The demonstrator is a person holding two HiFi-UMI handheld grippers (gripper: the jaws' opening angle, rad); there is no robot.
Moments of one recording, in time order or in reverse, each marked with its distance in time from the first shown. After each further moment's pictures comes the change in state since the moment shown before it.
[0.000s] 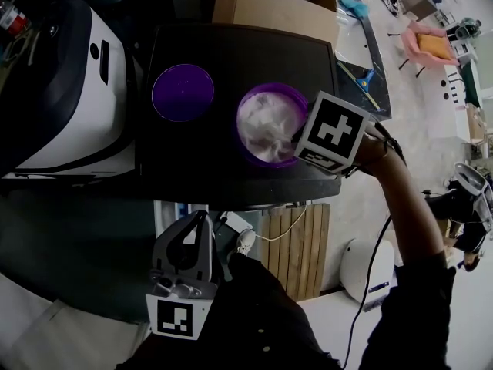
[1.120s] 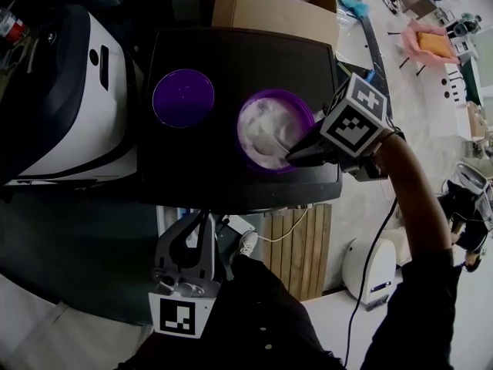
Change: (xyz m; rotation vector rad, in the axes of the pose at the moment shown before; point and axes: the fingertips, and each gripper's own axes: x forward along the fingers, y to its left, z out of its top) left arm 0.013 0.006 0.004 -0.002 0.006 -0.008; right arm -0.012 0.031 0.012 0.298 -0.257 0.571
